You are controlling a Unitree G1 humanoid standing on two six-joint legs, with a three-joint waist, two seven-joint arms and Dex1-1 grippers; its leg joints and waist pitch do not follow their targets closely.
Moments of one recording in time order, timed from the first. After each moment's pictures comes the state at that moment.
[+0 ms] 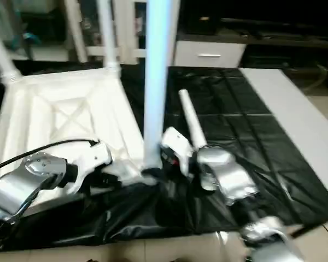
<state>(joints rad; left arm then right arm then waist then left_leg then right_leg) -0.39 0.55 -0.37 -0.01 -0.09 0.69 -0.95 -0.52 -0.29 0.29 0.43 0.12 0.29 0.92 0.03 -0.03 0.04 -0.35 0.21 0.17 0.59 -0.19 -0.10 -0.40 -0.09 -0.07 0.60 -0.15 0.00</state>
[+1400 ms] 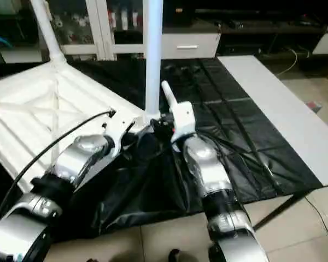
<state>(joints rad) -0.72 0.14 -0.19 0.72 0.00 0.35 -0.42 -0.50 -0.07 0.06 0.39 0.11 0.25 0.31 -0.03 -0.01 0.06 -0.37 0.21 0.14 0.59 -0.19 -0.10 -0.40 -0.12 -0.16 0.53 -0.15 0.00</state>
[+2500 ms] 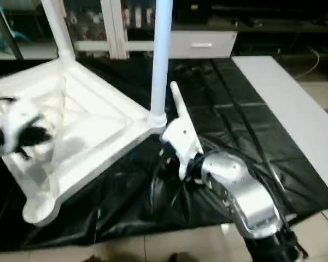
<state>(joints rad) -0.41 0.91 -0.07 0.04 -0.02 0.72 -0.85 -0.28 -0.38 0.24 -0.34 0.31 0.65 0.71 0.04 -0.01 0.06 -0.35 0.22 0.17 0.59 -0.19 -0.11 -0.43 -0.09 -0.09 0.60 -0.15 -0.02</state>
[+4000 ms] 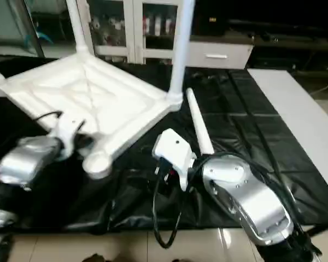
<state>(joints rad) -0.58 0.38 -0.12 0.48 -0.01 0.57 -0.47 -0.29 -0.49 0.32 -0.43 0.31 0.69 0.77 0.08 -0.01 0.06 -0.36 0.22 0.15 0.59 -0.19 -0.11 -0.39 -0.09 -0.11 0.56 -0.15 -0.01</state>
